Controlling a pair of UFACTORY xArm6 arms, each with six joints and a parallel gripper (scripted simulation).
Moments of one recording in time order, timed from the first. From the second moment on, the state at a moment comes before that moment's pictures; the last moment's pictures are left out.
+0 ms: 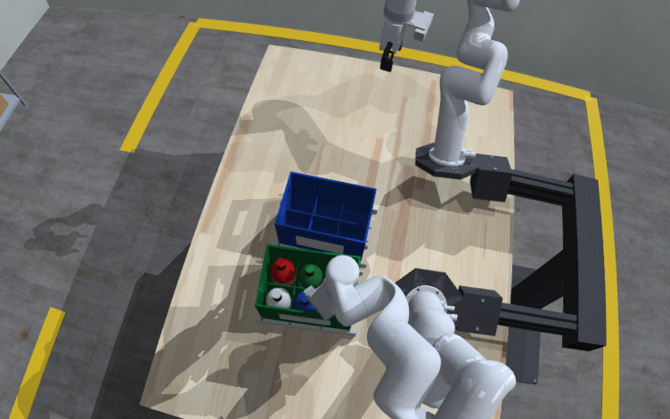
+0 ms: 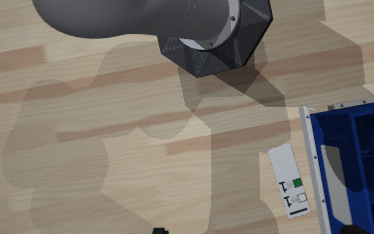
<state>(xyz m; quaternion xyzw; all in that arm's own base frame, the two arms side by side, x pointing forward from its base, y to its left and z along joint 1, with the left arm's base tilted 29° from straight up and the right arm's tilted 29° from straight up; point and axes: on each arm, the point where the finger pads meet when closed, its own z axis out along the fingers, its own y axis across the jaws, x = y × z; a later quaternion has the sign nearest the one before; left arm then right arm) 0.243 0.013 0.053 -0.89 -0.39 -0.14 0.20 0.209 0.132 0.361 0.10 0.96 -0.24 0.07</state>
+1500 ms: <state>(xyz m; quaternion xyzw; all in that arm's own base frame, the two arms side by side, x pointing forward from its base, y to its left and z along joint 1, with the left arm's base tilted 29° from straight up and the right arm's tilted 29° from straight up) 0.243 0.007 0.064 -0.89 -0.39 -0.14 0.20 0.209 0.132 0.361 0.10 0.96 -0.24 0.07</state>
